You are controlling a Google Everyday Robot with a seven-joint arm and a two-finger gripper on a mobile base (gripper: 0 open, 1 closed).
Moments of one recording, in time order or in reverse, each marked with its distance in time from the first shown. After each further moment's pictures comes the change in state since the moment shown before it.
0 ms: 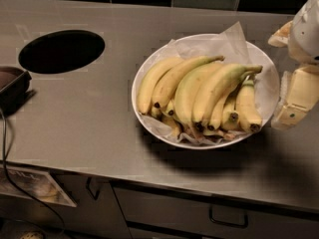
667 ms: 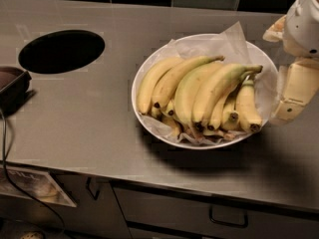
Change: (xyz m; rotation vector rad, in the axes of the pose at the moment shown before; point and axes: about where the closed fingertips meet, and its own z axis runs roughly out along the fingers) arm -0.009 -0.004 -0.004 -0.004 0.013 -0.036
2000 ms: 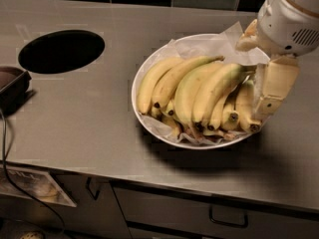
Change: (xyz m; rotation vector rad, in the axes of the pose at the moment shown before) arm -0.032 0.000 0.013 -0.074 -0.015 -0.133
